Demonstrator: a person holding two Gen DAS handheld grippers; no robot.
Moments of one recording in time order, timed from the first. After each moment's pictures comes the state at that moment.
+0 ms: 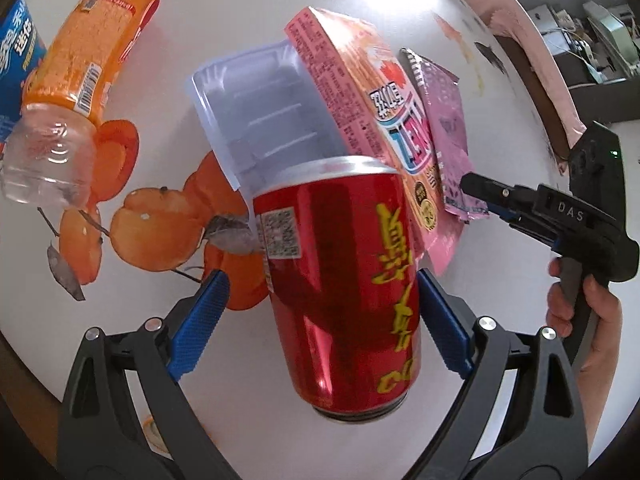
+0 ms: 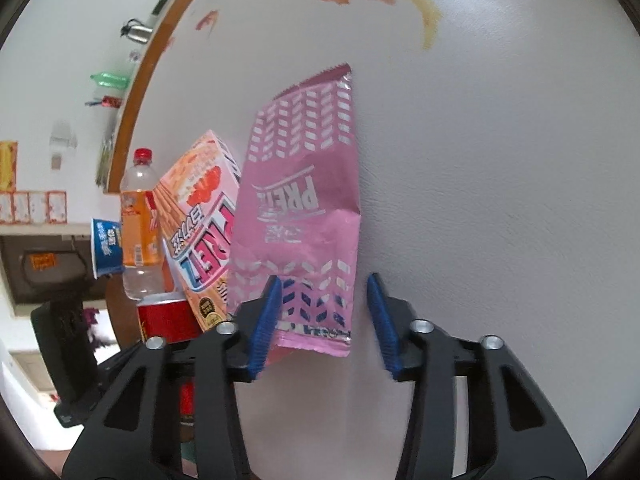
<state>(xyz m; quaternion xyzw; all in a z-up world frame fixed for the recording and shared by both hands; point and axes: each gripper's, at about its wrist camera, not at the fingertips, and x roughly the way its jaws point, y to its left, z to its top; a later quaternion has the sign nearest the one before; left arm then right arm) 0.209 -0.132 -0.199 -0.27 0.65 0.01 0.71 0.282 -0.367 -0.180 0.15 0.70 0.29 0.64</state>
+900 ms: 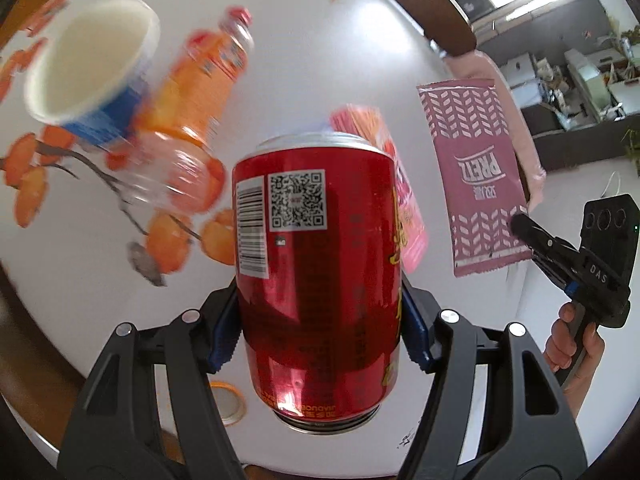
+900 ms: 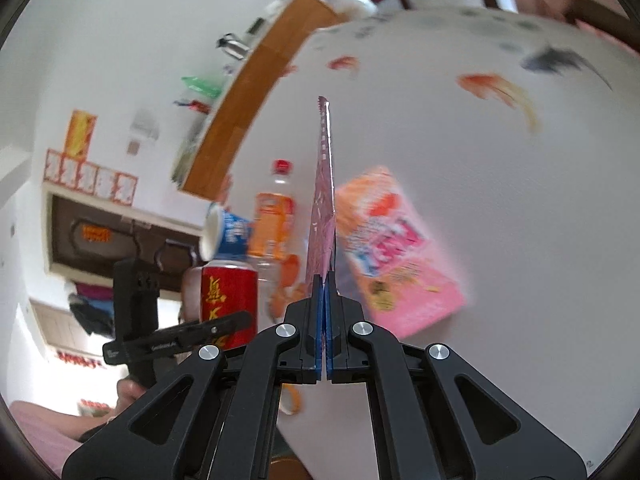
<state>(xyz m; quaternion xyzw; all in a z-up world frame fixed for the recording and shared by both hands) 0.150 -0.054 -0.118 -0.32 0.58 0.01 0.75 0.246 -0.336 -0.039 0.18 0.60 0.41 0.67</state>
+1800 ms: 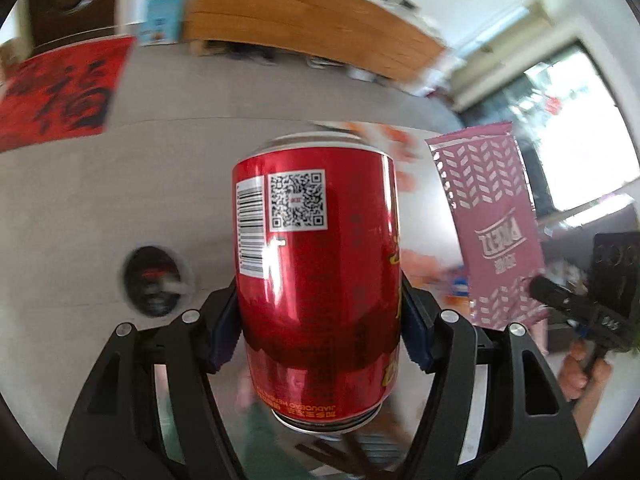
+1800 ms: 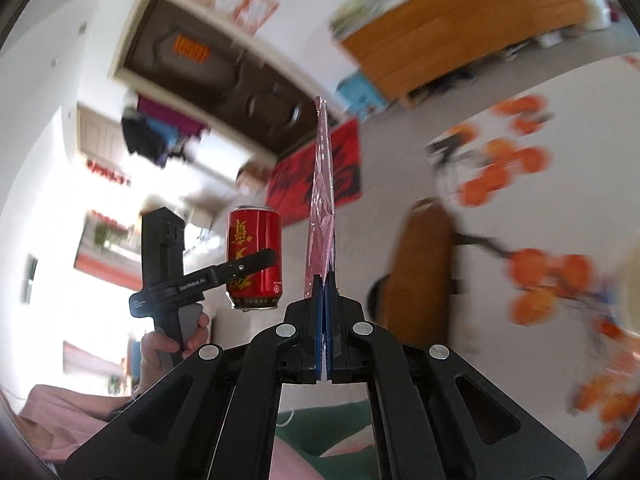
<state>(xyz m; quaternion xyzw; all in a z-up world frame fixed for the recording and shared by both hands) -0.231 0.314 -0.063 -0.45 0.39 0.28 0.75 -0.015 0.178 0.047 -0.04 0.59 0.64 0.48</state>
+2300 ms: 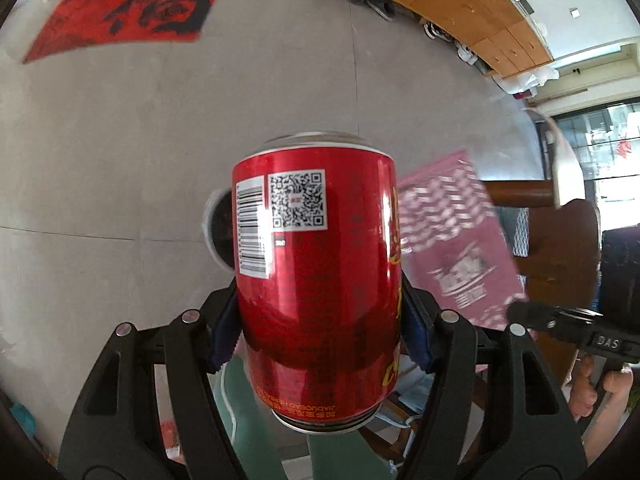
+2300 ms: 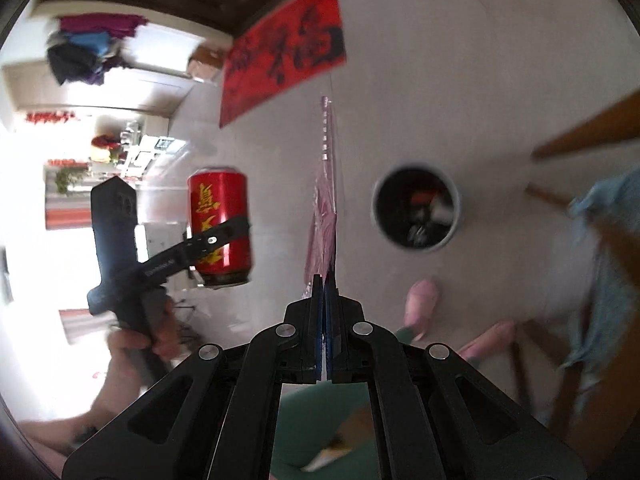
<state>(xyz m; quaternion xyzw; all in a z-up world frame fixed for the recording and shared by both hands) -0.386 0.402 -0.281 -0.54 0.45 0.31 0.65 -0.202 0.329 -0.186 -0.18 0.72 0.54 0.39</state>
